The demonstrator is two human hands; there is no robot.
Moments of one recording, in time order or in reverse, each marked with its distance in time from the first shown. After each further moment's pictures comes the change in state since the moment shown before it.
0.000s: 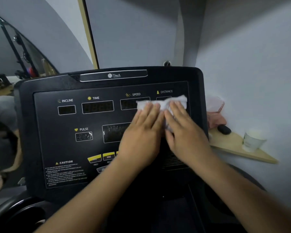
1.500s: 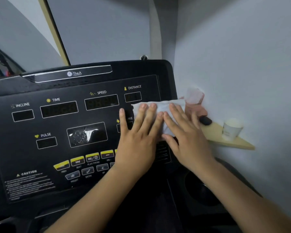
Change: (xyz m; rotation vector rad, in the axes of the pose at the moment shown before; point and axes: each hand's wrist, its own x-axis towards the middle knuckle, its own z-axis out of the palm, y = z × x) left_hand 0.006 0.054 0.030 0.155 -0.042 0.087; right_hand -0.052 0.064 -0.003 -0.017 -0.021 0.065
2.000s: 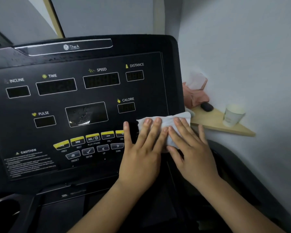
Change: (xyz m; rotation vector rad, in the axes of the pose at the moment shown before) left_hand -0.064 0.035 0.011 -0.061 -0.058 -0.020; right_hand -0.071 -0.019 0.013 0.041 -0.019 0.030
